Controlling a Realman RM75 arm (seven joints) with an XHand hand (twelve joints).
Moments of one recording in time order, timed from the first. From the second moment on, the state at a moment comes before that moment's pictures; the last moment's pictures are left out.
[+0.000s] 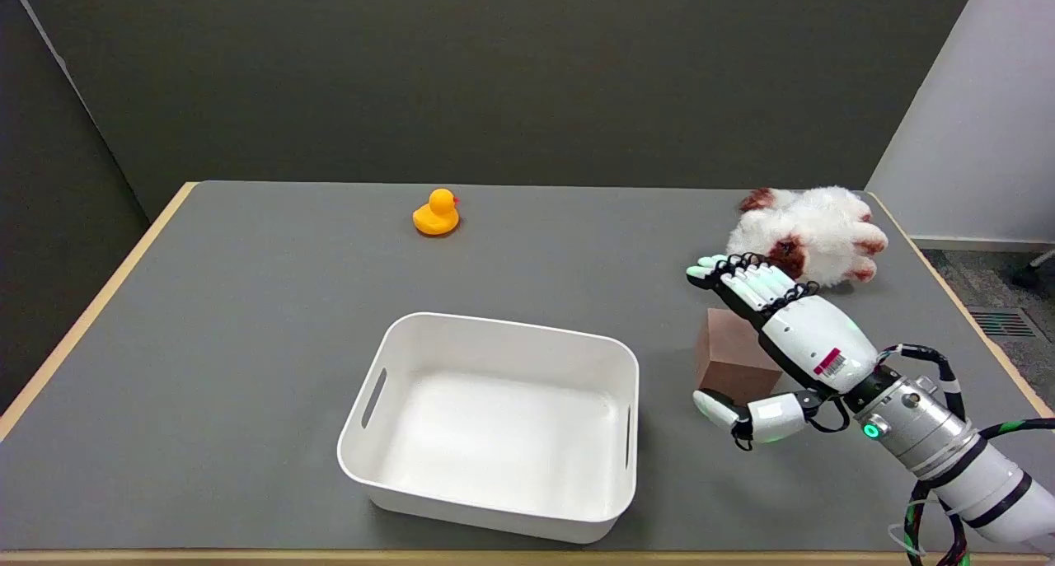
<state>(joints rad) -0.72 -0.92 -1.40 1.62 0.21 0.77 0.65</state>
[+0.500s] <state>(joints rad) -0.66 -0.92 -1.41 1.54 0.22 0.73 0.62</state>
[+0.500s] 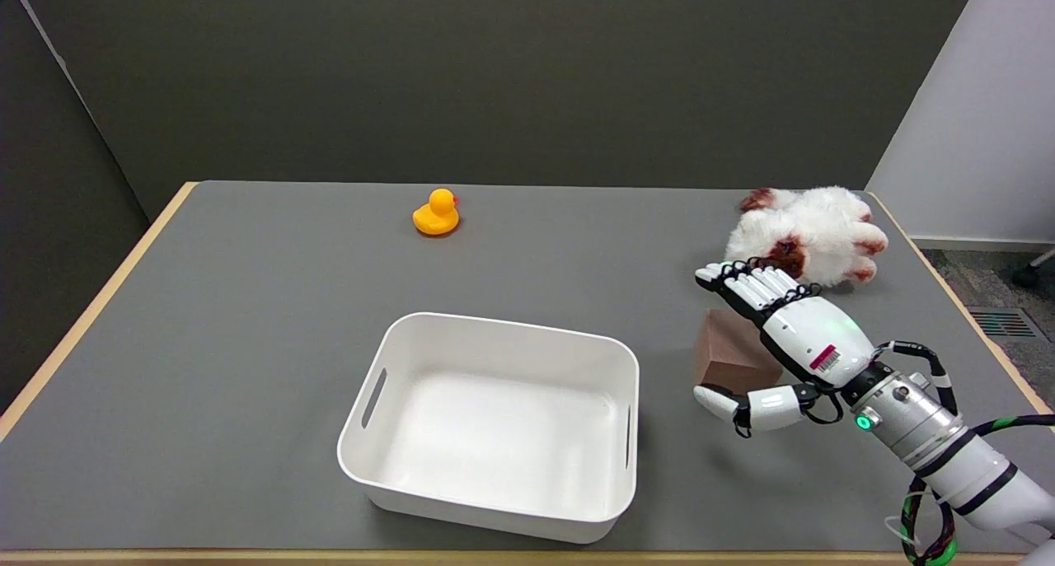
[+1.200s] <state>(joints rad) -0.60 -0.92 -1.44 1.46 0.26 0.71 0.61</state>
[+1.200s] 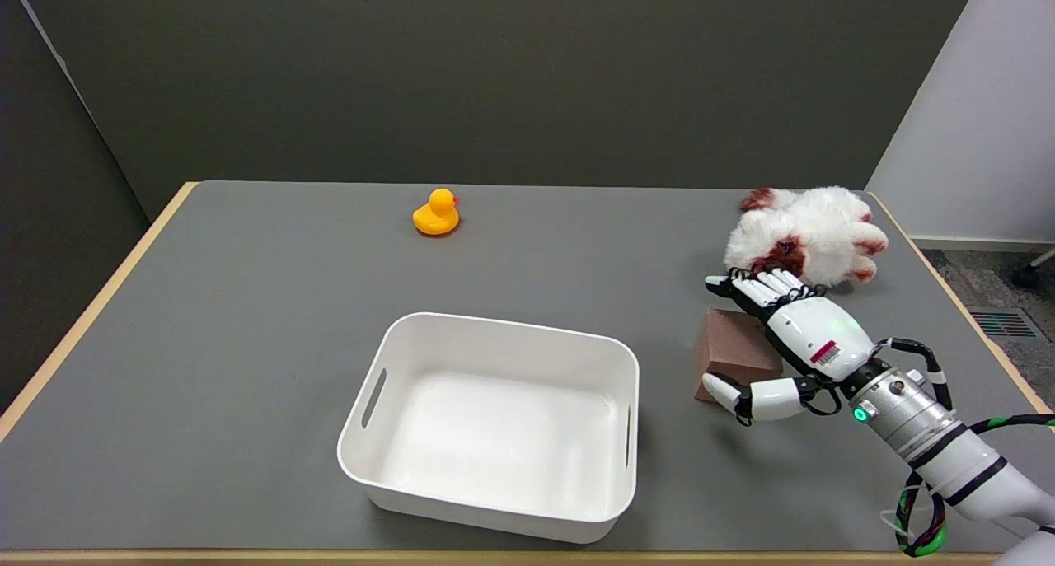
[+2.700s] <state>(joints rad) -0.43 -0.93 -1.55 1.38 0.27 0.72 0.56</state>
